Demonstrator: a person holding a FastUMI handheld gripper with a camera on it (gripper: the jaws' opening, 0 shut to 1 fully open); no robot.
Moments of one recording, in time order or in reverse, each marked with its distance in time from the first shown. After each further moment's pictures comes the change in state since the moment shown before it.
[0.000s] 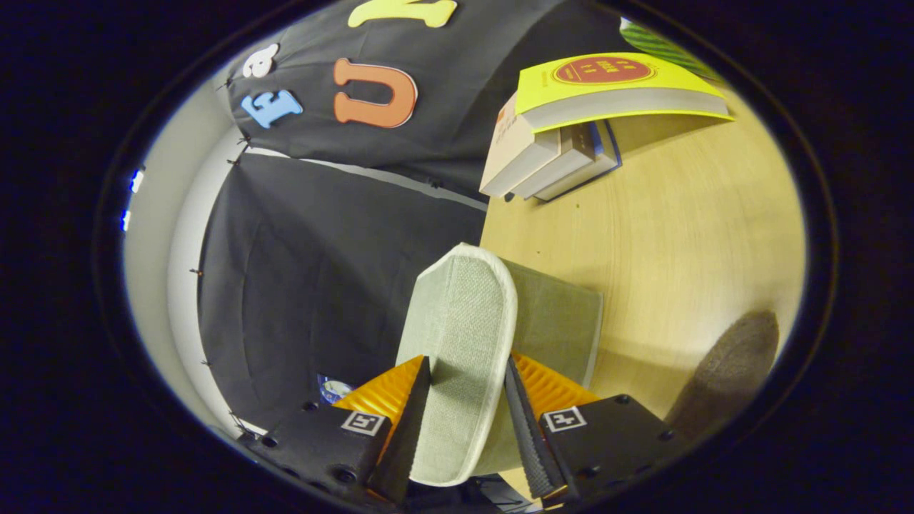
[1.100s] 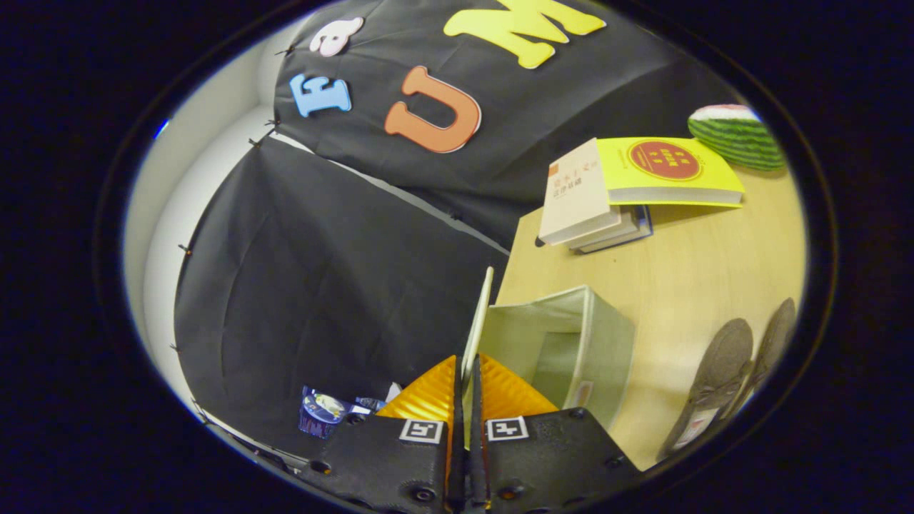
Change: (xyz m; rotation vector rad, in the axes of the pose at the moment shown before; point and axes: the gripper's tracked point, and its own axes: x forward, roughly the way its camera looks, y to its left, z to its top) arm -0.008 0.165 0.003 -0.151 -0.161 -0.135
